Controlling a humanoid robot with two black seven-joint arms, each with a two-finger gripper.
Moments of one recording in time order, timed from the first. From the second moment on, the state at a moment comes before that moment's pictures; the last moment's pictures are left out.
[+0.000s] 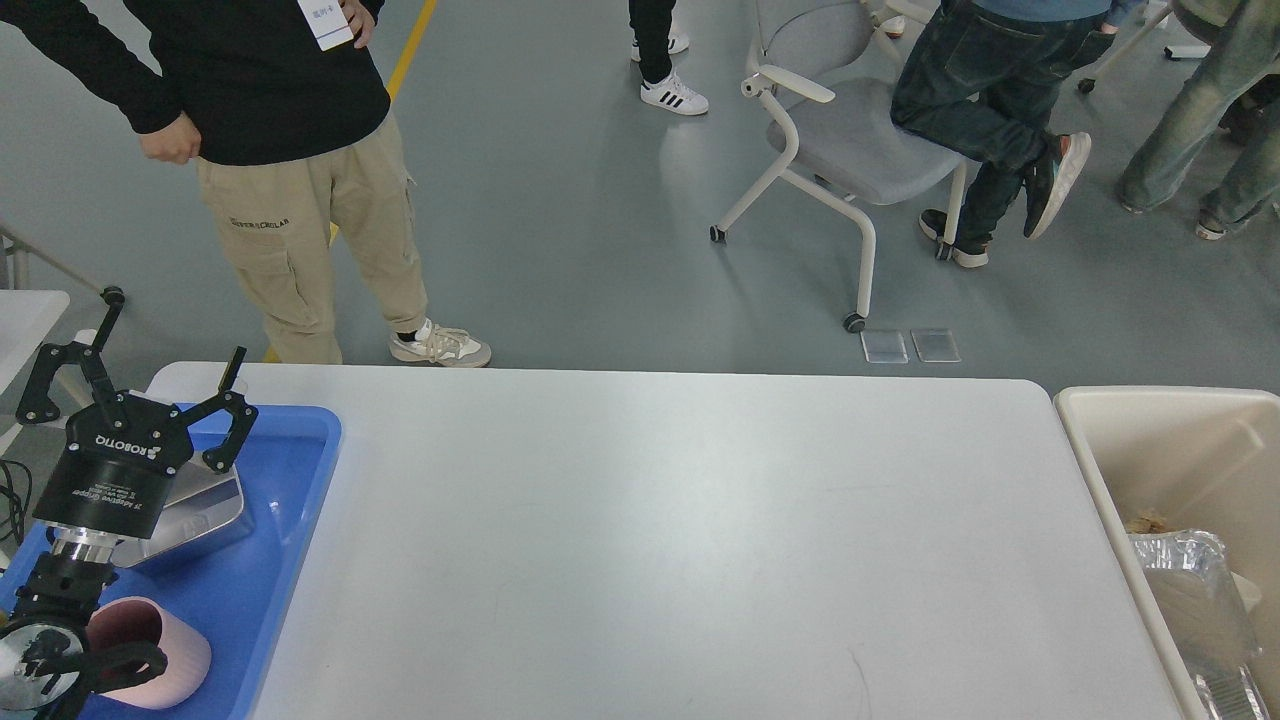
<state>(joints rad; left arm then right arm) -0.11 0.31 -1.43 -1.00 0.14 -0.83 -0.23 0.52 -0.64 0.22 0.11 0.10 0.45 0.10</state>
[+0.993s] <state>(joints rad) -0.11 0.32 -1.45 -1.00 0.14 -0.78 -0.23 0.73 -0.55 0.42 0.18 0.10 0.57 0.09</state>
